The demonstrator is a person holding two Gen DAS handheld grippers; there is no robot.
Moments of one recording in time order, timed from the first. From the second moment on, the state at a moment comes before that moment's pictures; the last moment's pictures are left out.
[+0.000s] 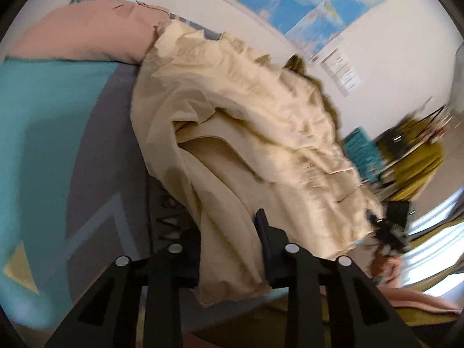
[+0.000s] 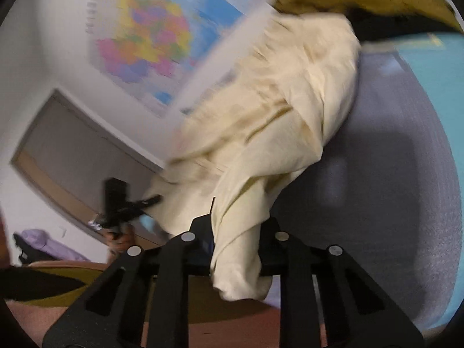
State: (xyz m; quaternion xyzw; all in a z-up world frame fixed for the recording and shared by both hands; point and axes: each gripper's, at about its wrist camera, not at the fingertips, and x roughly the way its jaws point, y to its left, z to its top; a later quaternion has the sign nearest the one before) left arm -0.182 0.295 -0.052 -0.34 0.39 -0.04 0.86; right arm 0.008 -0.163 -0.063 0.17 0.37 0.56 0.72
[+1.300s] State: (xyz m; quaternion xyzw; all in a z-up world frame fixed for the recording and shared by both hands) left arm -0.198 0.308 0.018 -0.35 0.33 -0.07 0.87; right arm -0.017 -0.175 -0.007 0.23 0.31 0.61 0.69
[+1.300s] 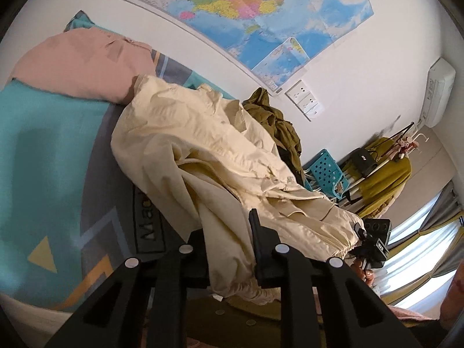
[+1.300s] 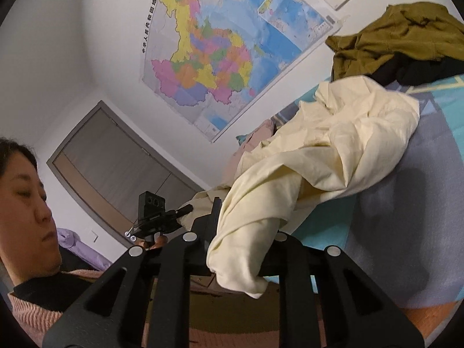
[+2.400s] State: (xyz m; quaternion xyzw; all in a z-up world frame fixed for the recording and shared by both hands) left arm -0.082 0.353 0.106 -0.25 0.35 -0.02 0.91; right arm 0.102 -0.115 0.071 0.24 0.30 0.57 0.72
